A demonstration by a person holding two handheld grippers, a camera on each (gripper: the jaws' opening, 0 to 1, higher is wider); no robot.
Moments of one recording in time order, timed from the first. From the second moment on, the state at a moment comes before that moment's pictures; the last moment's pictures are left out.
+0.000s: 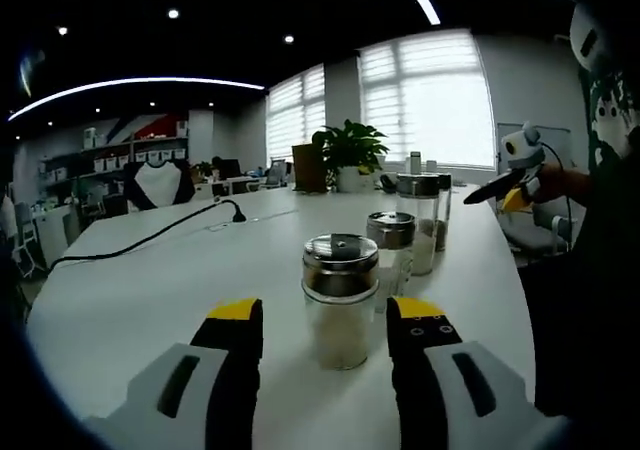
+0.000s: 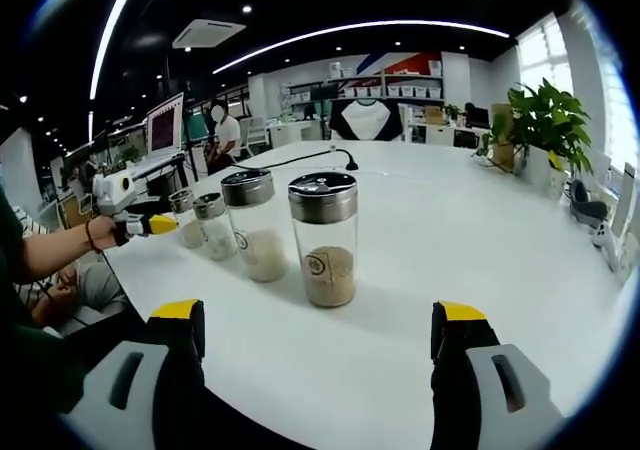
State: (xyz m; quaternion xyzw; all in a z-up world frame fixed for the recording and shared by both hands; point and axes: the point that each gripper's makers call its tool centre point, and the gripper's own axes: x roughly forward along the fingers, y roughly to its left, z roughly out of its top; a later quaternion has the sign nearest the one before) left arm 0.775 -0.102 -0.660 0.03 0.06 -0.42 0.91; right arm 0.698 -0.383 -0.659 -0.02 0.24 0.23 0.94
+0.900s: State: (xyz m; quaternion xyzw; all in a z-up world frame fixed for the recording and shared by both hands) left arm 0.767 -0.100 -0.671 -0.03 0.10 -0.18 0.98; right arm 0.699 -0.382 -0.656 -0.01 0.24 0.23 0.94
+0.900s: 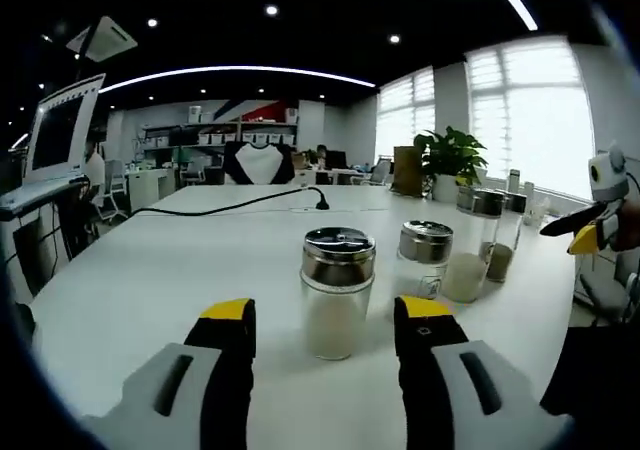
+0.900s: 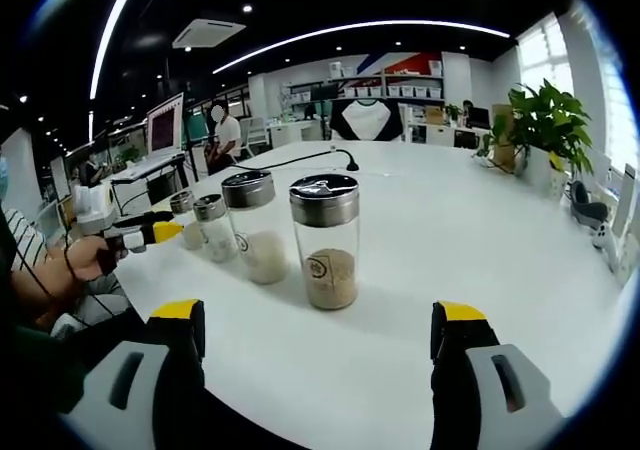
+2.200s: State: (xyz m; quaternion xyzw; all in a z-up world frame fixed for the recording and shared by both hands) left arm 0.778 -0.105 -0.689 -0.02 0.11 -0.15 0.98; right arm 0.696 -0.381 -0.658 -0.01 0.24 0.23 0.94
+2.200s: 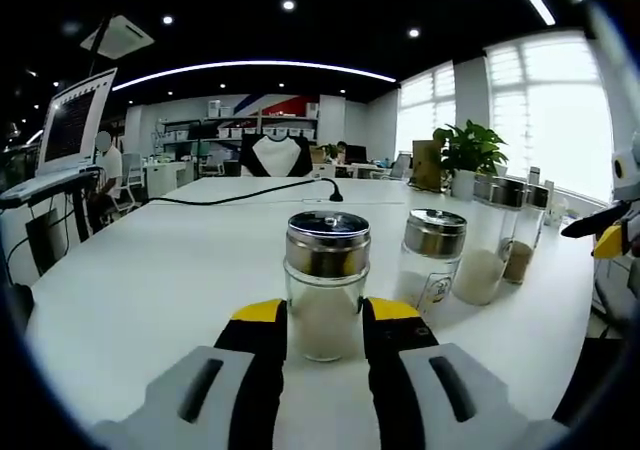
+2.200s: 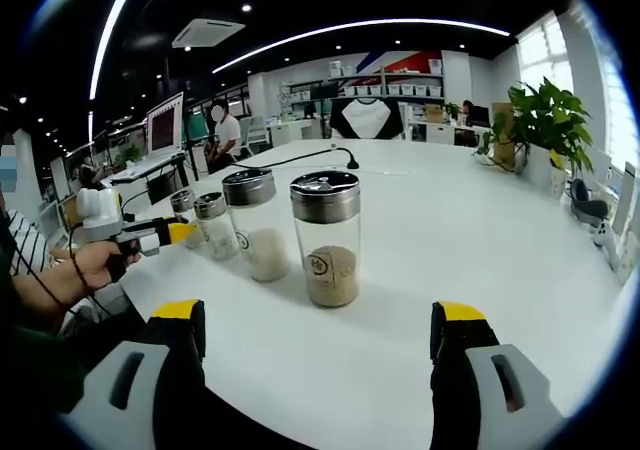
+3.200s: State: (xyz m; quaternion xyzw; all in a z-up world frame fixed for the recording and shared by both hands) left arm 0.774 -0.101 -0.693 0.00 0.12 -0.22 0.97; right arm 0.698 -0.383 -0.659 -0.01 0.24 0.23 0.94
